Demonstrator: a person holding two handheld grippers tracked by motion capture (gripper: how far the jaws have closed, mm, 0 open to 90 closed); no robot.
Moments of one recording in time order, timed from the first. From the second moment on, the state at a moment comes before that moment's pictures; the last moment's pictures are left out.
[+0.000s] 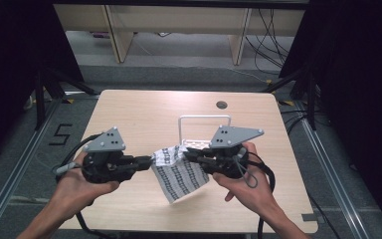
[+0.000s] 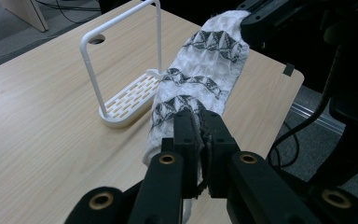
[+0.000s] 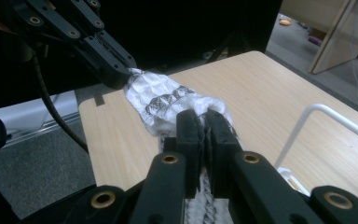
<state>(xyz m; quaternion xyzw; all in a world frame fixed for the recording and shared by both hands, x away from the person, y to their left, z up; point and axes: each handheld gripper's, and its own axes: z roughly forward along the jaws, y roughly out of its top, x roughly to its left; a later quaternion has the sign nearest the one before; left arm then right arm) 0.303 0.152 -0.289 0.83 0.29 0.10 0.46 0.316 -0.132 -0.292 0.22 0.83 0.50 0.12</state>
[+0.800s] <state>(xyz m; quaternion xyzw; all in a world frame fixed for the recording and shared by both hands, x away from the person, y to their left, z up) 0.370 0.110 -0.266 0.81 0.30 0.11 0.48 0.358 -0.182 -0.280 0.30 0.80 0.50 0.15</state>
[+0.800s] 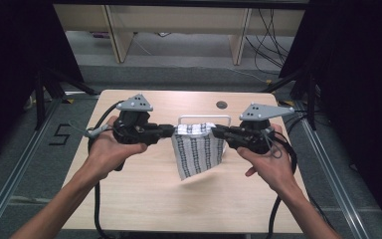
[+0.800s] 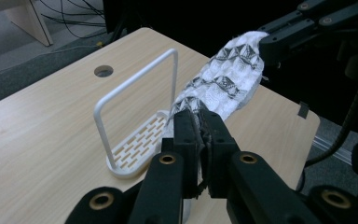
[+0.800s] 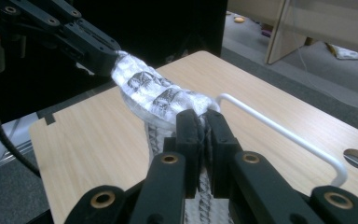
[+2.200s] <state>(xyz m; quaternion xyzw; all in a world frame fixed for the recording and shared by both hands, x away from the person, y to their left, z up) 0.504 0.064 -0.251 0.74 0.40 0.12 0.52 0.485 -0.197 -0.270 0.39 0.76 0.50 0.18</state>
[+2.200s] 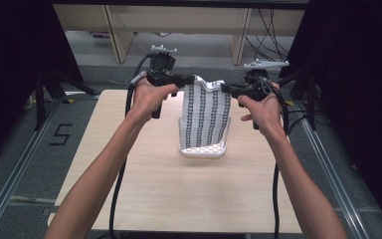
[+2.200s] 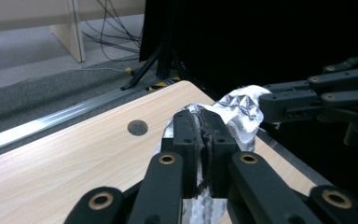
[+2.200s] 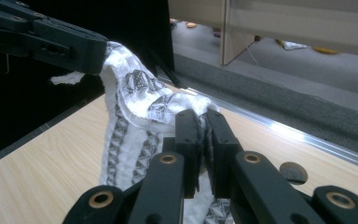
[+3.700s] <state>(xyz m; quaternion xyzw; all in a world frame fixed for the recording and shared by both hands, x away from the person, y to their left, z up) 0.547 0.064 -0.308 0.75 0.49 0.08 0.44 0.535 -0.182 -0.313 0.45 0.75 0.46 0.15</state>
